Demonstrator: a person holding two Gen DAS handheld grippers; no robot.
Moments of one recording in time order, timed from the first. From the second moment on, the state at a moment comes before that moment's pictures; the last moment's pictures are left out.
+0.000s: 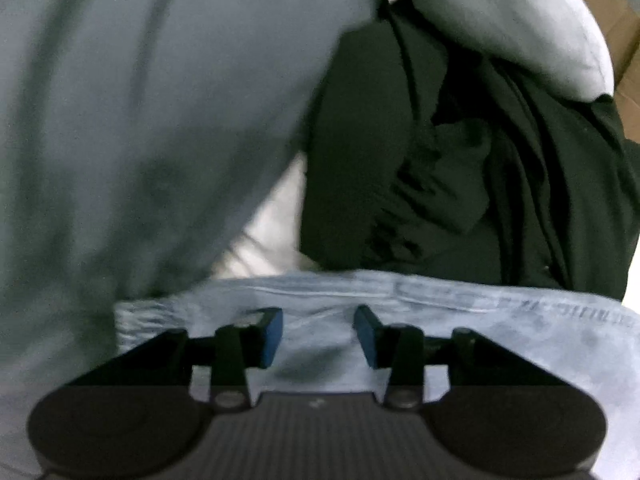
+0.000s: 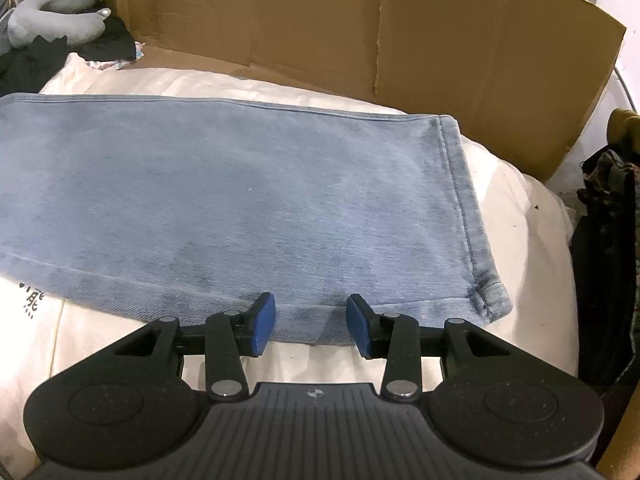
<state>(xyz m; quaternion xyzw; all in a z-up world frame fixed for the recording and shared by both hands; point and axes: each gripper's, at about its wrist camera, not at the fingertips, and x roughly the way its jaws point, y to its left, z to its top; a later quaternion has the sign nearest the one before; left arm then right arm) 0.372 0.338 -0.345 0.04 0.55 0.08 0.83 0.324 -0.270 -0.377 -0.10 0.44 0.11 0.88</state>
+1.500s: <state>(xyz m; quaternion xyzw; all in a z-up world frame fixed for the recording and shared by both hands) 0.375 0.380 -0.317 0.04 0.57 0.10 0.81 0.217 -0.316 -0.316 0.01 0.47 0.13 0.87</state>
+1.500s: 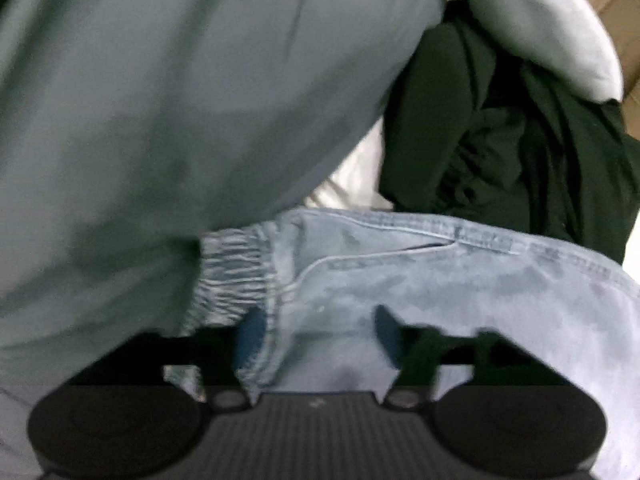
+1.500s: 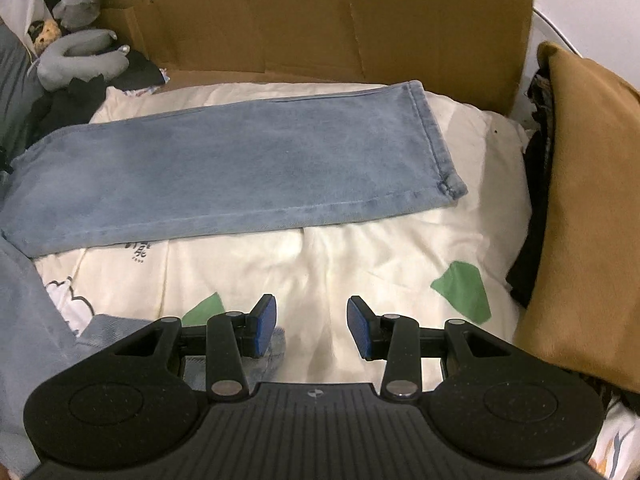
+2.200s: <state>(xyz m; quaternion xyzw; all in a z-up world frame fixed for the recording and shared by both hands) 0.245 0.410 -0.235 0.02 0.57 0.03 0.82 0.100 -0.302 -0.312 0.03 0.52 0.17 0.84</state>
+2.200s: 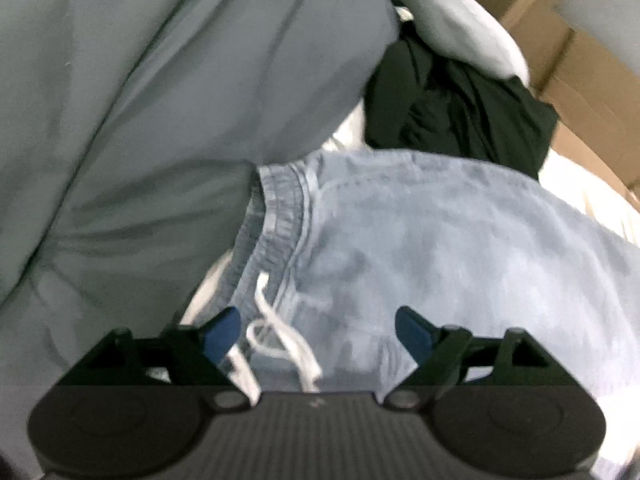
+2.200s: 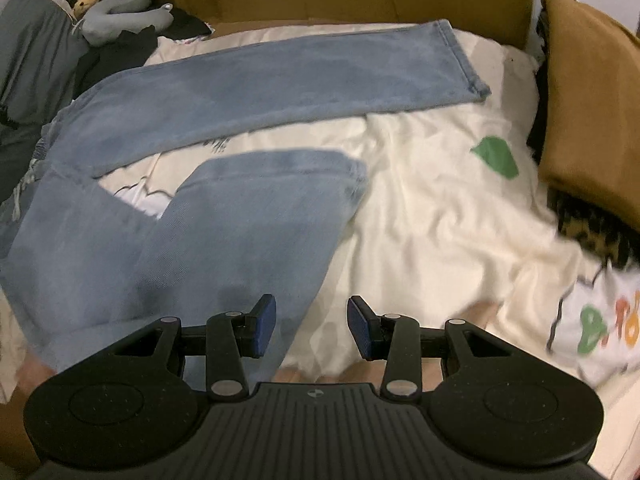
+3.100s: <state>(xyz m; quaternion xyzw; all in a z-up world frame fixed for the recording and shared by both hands) 0.051 0.397 -0.253 -0.03 0.60 -0.03 0.80 0.057 -0.299 -0.296 0.15 0.57 0.12 0.80</state>
